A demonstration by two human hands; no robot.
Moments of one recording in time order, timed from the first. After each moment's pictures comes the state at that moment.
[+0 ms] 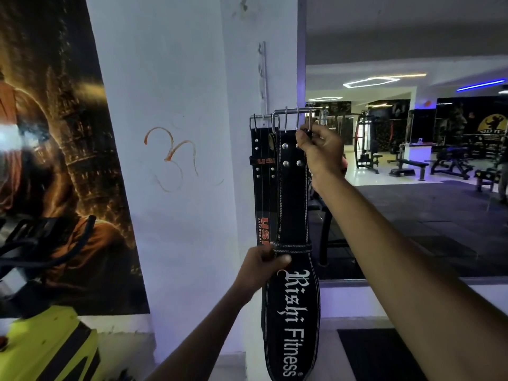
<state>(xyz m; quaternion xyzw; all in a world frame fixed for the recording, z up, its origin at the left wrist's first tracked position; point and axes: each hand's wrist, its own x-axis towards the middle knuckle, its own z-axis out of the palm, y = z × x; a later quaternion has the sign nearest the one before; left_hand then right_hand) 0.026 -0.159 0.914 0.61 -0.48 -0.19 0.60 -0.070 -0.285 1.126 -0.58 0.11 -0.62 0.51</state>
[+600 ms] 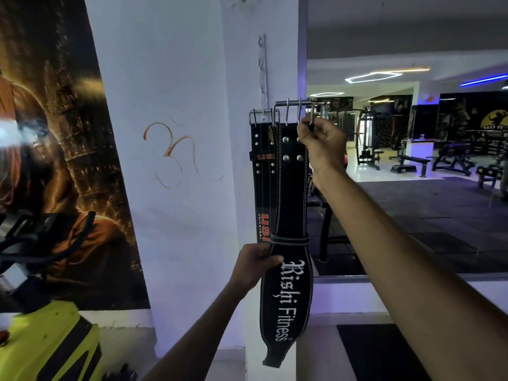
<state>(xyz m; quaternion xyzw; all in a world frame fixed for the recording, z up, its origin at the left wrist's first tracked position) 0.040 -0.163 0.903 0.63 -0.48 -0.17 0.59 -0.077 -0.281 1.126 -0.57 0.09 -0.62 0.52</state>
